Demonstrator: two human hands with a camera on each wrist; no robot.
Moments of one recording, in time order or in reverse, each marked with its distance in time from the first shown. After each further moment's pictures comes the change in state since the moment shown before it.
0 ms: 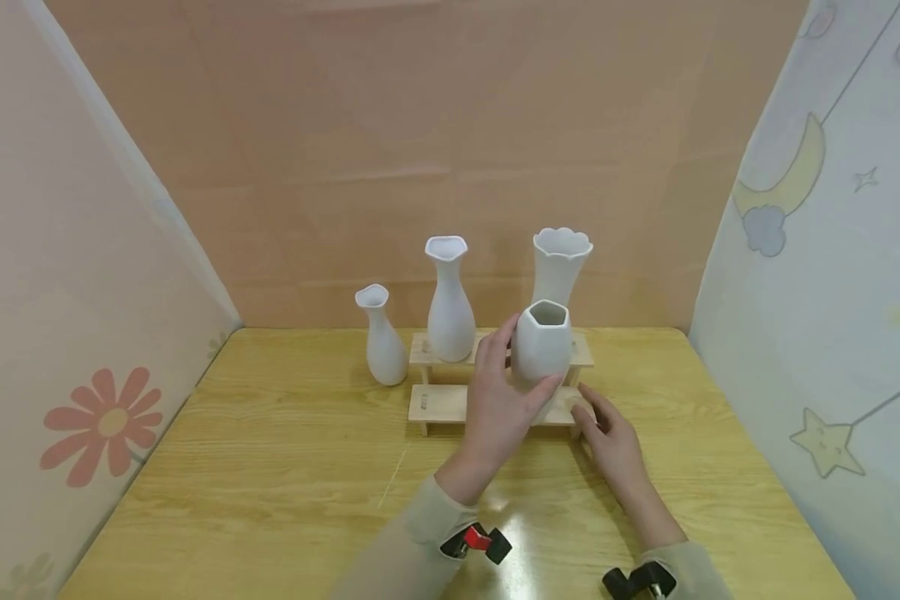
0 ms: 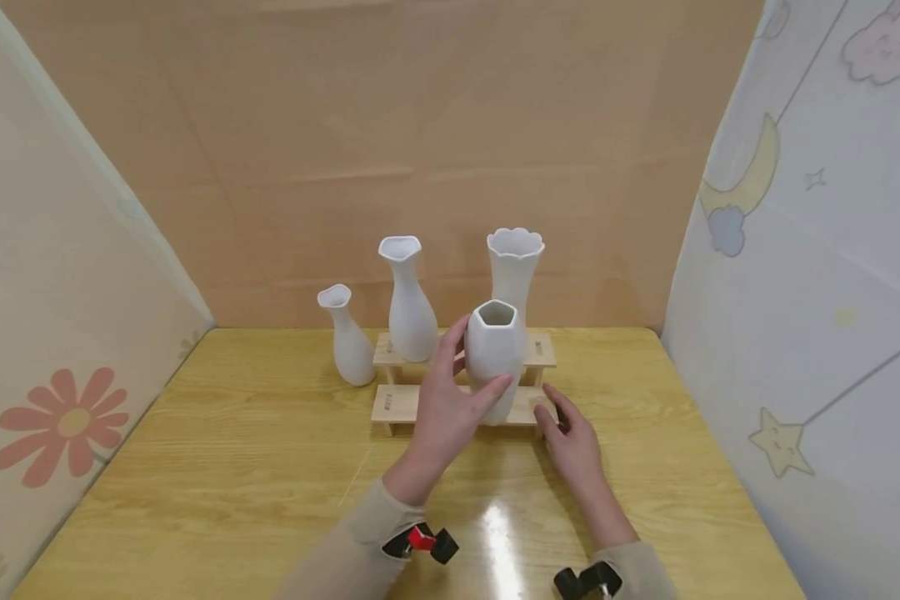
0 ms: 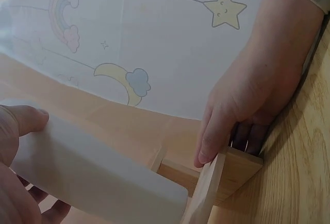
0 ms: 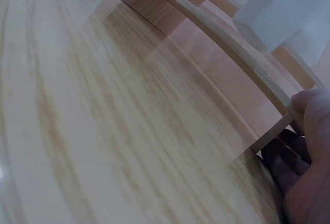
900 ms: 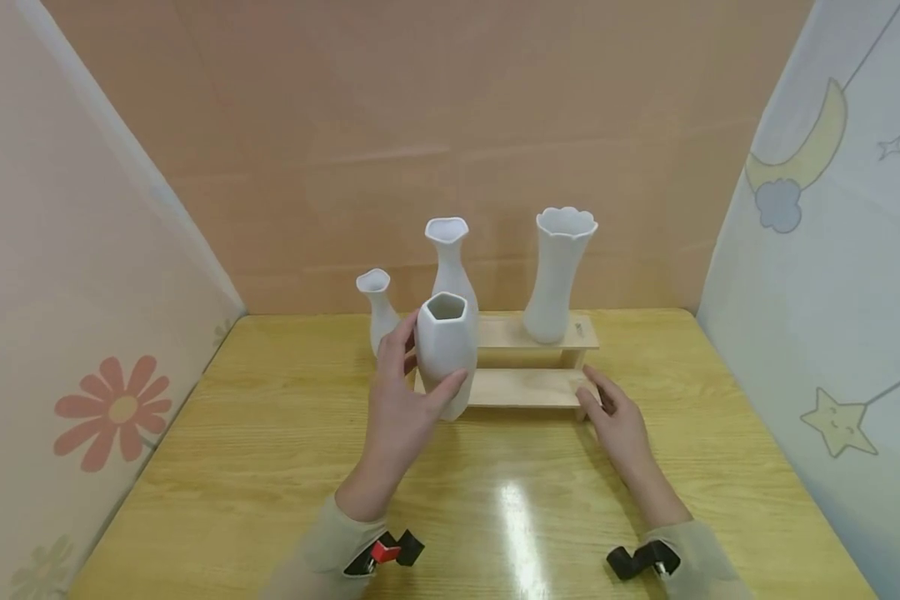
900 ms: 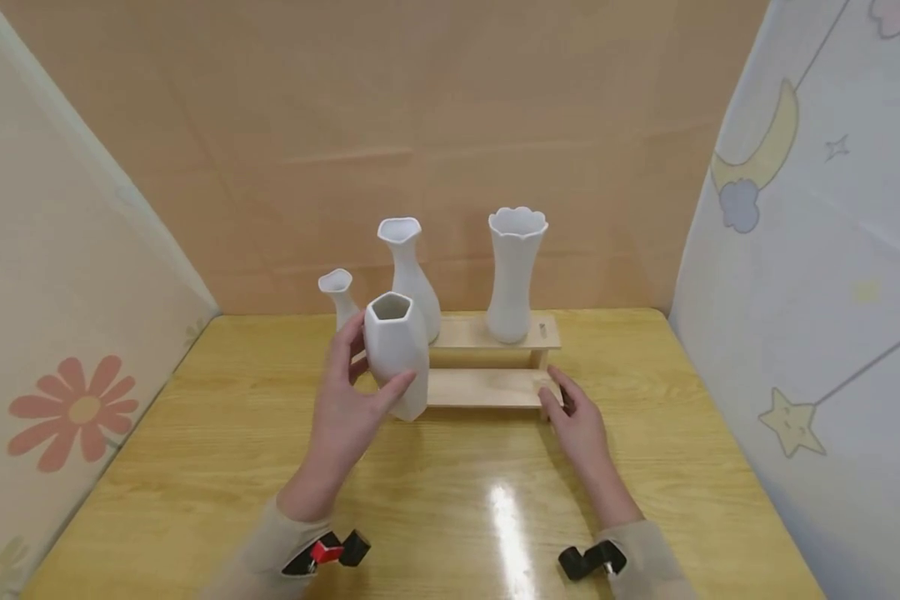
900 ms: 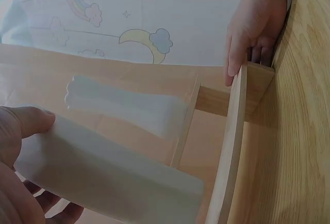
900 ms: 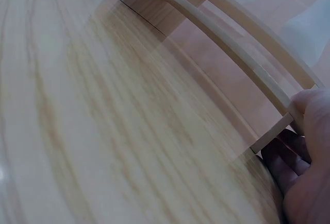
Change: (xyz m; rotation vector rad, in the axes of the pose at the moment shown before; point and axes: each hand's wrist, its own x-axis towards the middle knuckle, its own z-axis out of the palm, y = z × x) left_hand -0.019 -0.005 -0.114 0.084 0.063 -0.046; right_hand 0.002 -0.003 -0.001 -0.001 -0.017 -0.037
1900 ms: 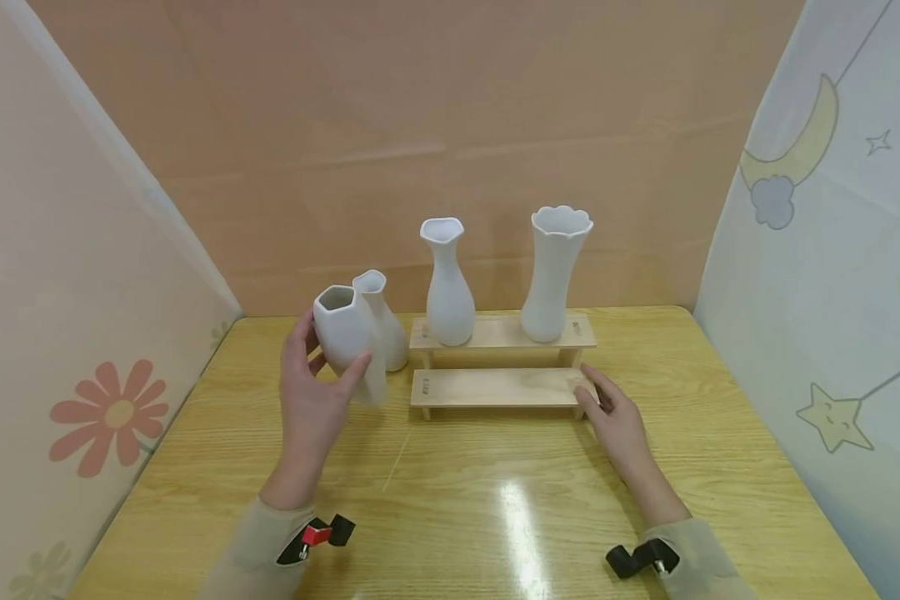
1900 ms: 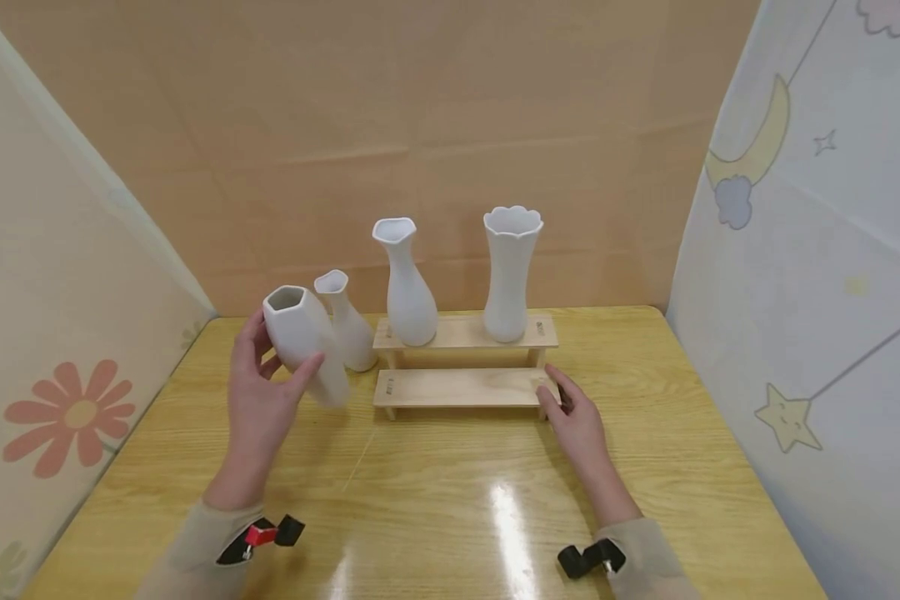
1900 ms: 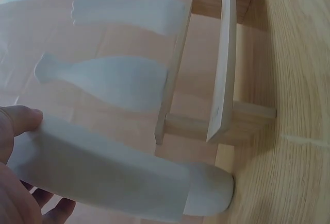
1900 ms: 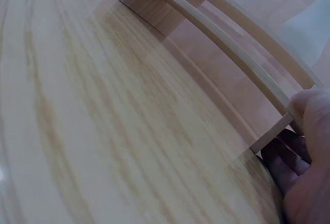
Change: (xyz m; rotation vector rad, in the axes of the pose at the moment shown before) left_hand 0.018 -0.048 -0.083 0.075 0.197 -0.060; right_hand 0.001 -0.001 -0.003 0.029 -0.022 0.020
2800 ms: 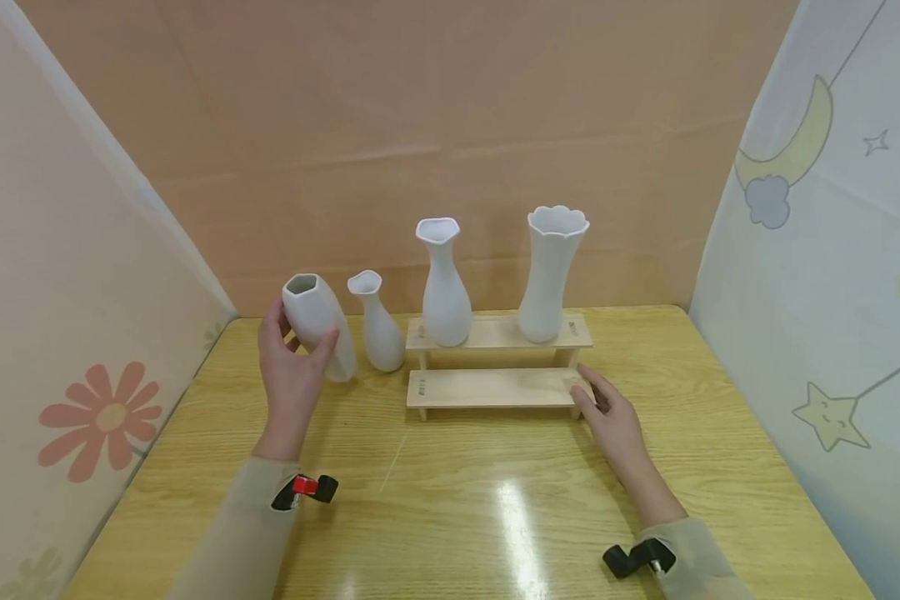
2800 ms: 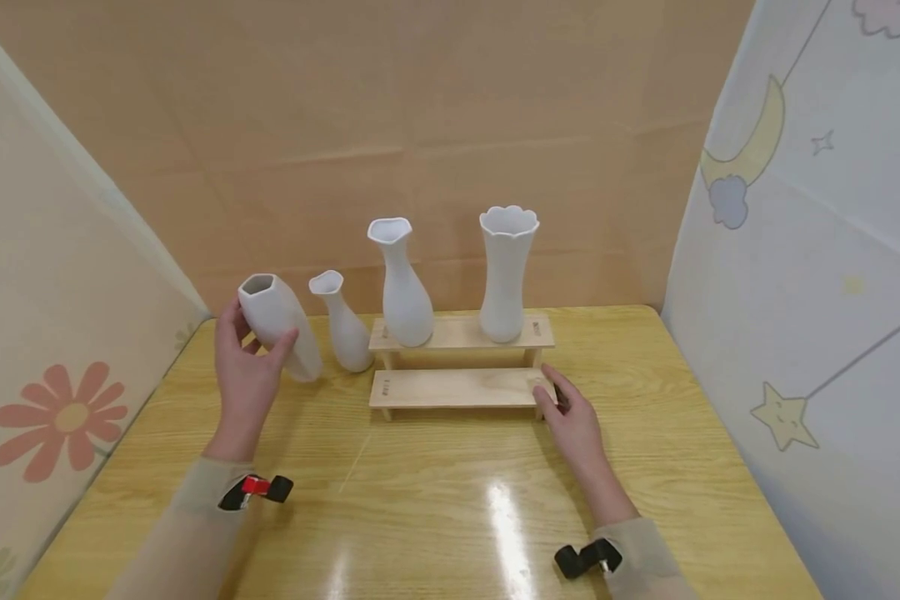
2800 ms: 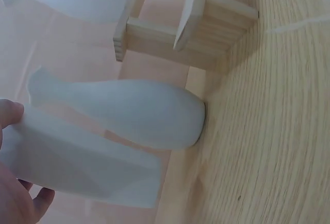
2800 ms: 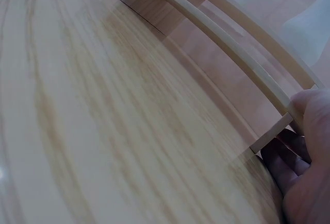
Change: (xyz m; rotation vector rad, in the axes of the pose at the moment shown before) left_hand 0.048 -0.057 -0.007 0.040 0.078 -0.106; right_hand 0.001 0.003 0.002 0.010 0.006 -0.004
